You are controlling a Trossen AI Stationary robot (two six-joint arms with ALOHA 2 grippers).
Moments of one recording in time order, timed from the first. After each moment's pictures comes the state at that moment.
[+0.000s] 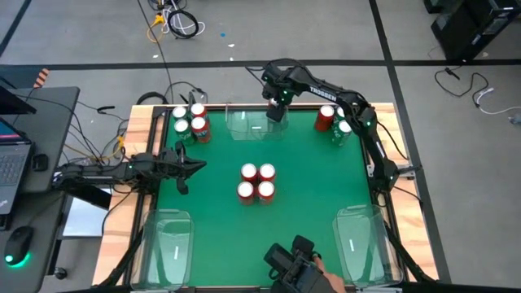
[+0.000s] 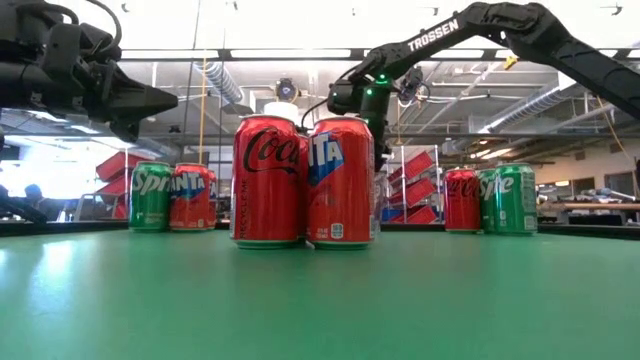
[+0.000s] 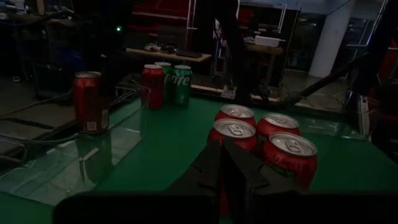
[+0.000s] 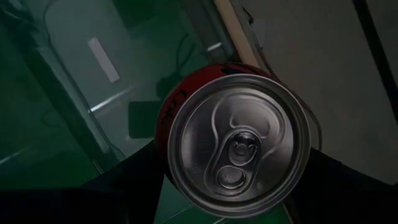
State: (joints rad) left arm 0.03 0.13 0.01 0.13 -0.17 -0.14; right arm -0.66 2.27 2.11 -1.12 0.07 -0.18
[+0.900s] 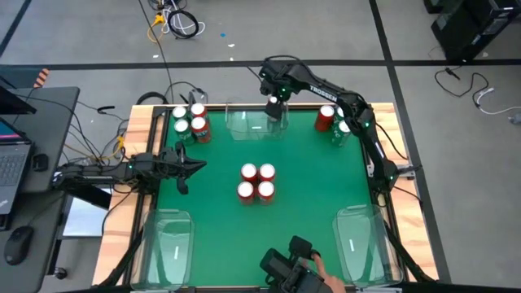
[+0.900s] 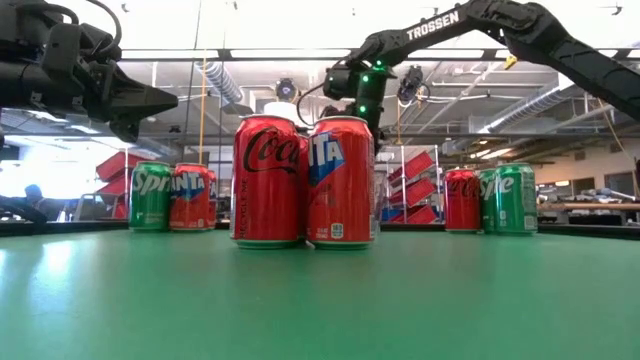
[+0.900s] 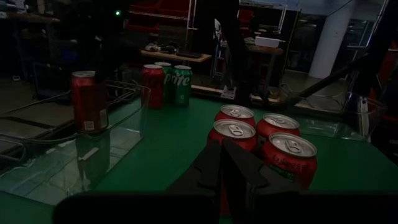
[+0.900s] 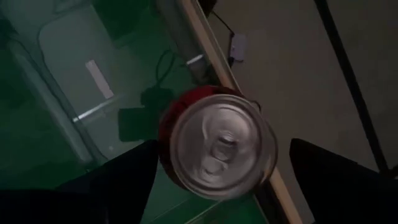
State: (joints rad) left arm 0.03 0.13 0.01 0.13 -0.17 -0.14; right arm -0.63 2.27 2.24 -1.20 0.14 -0.19
